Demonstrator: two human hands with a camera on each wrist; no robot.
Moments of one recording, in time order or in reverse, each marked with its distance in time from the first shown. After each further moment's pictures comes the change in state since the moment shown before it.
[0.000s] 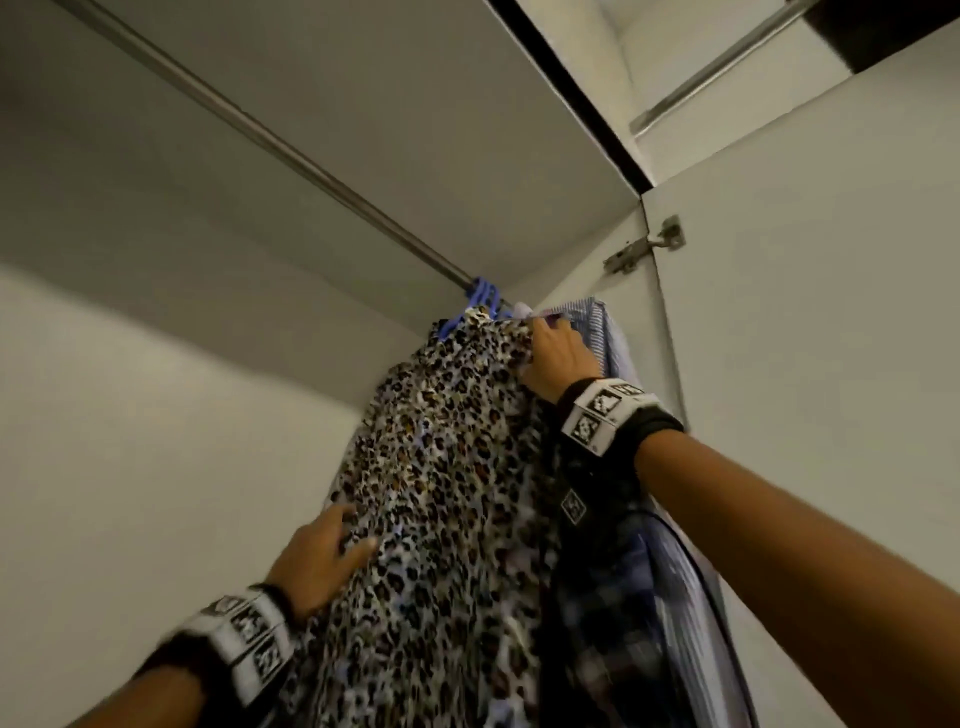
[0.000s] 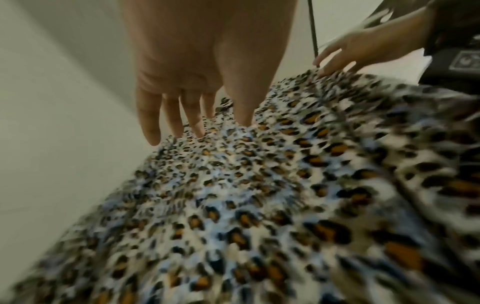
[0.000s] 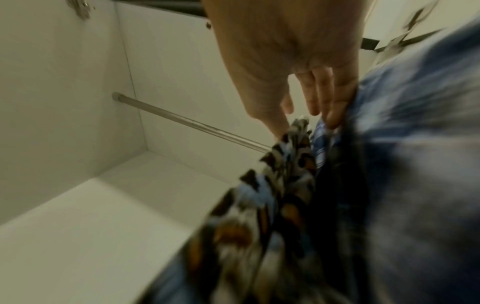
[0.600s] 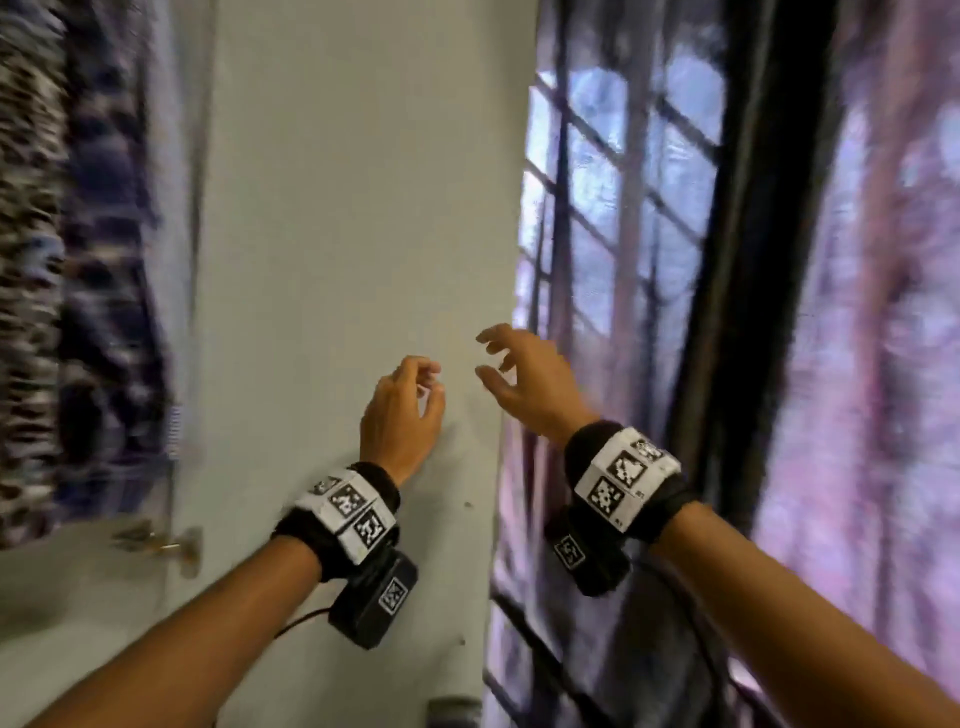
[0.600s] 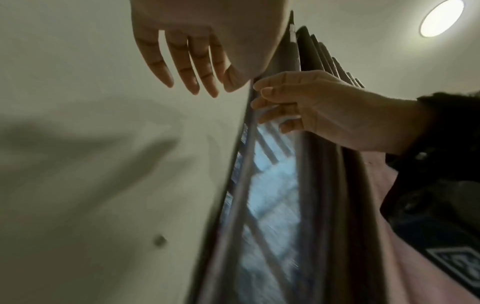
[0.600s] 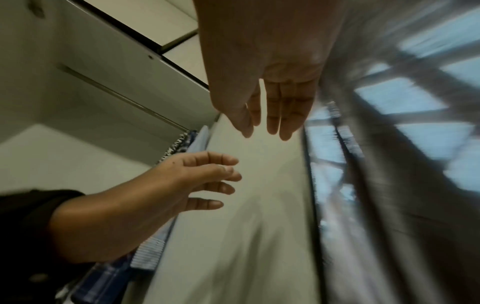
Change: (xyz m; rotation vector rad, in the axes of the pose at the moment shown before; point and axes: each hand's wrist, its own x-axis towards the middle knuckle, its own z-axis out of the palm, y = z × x) left_hand -0.328 0.481 0.141 -0.805 -0.078 0.226; right_hand -0.445 0.211 -0.341 -0.102 -0.316 0.296
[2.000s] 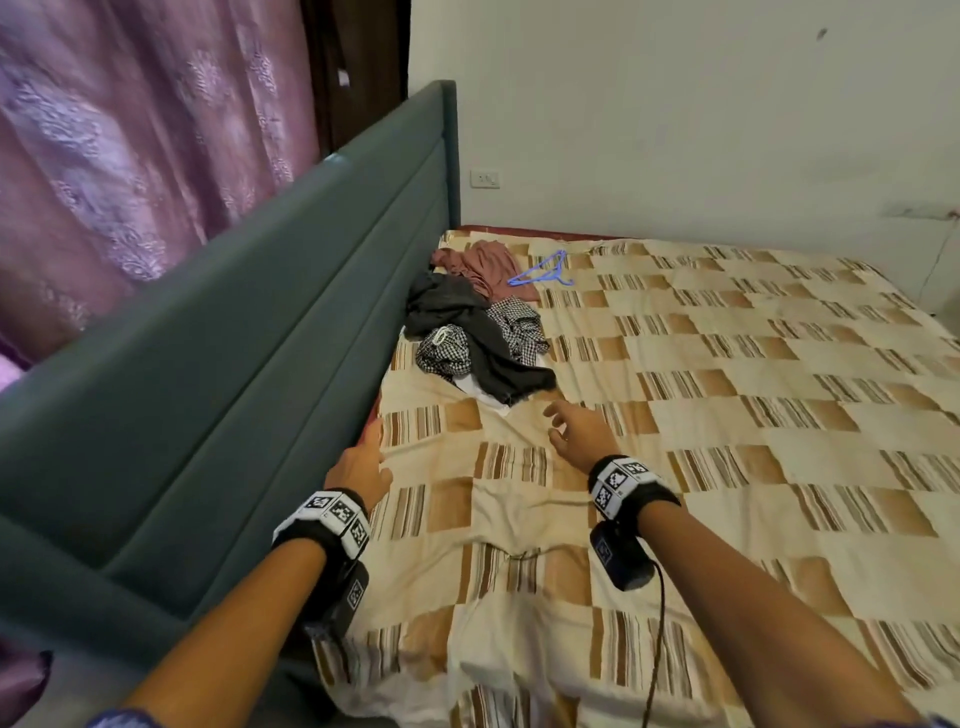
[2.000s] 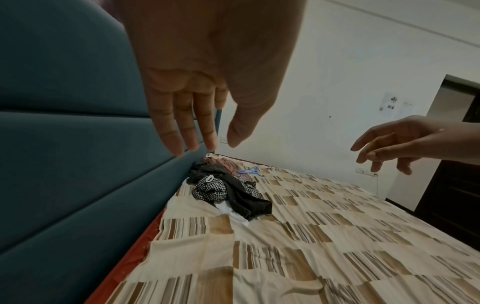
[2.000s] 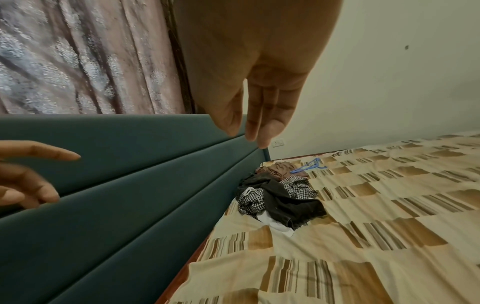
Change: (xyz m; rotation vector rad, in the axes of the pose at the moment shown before) left_hand -0.624 0.535 0.355 -0.501 -1.786 0.524; right_hand -0.873 0.030 -0.462 -0.850 0.066 1.867
